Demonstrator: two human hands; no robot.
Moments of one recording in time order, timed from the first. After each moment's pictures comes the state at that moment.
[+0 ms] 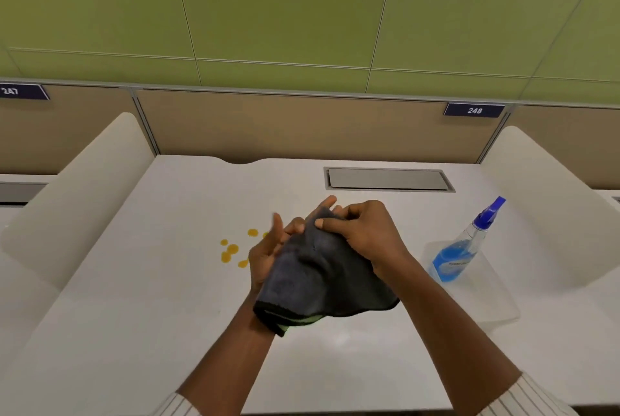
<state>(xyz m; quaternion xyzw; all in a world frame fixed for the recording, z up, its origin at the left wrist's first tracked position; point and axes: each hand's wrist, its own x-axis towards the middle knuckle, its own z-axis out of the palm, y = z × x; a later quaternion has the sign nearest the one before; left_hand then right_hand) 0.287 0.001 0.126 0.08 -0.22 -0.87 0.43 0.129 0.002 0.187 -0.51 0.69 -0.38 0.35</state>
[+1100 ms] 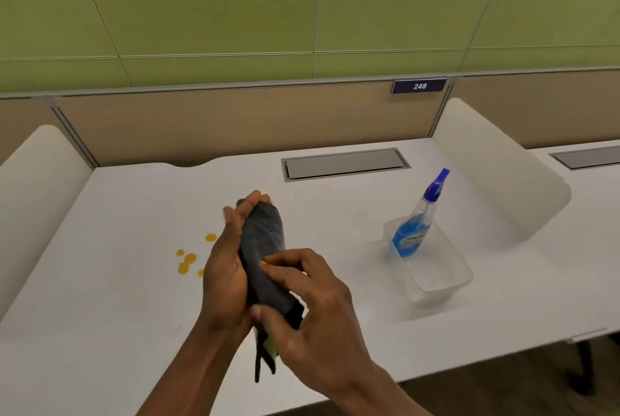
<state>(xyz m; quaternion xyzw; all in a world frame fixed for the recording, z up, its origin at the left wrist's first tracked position) 0.265 0.036 0.159 0.30 -0.35 -0.70 0.55 0.158 0.118 0.158 -0.64 0.57 -0.48 0.20</state>
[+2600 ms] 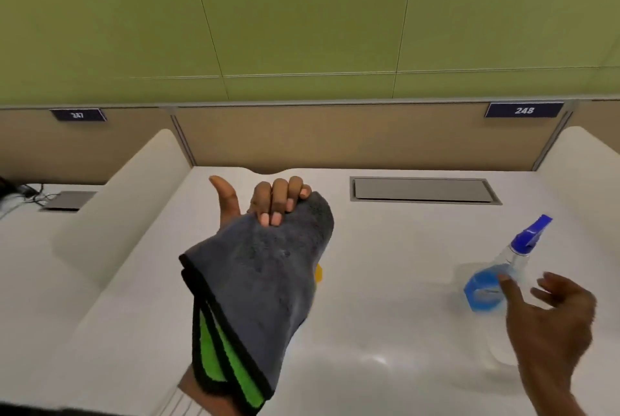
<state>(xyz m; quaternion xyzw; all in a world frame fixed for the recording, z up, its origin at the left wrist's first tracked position) 0.257 -0.038 0.192 0.06 -0.32 -0.68 0.65 -0.068 0.062 0.083 -0.27 0.77 -0.58 0.09</state>
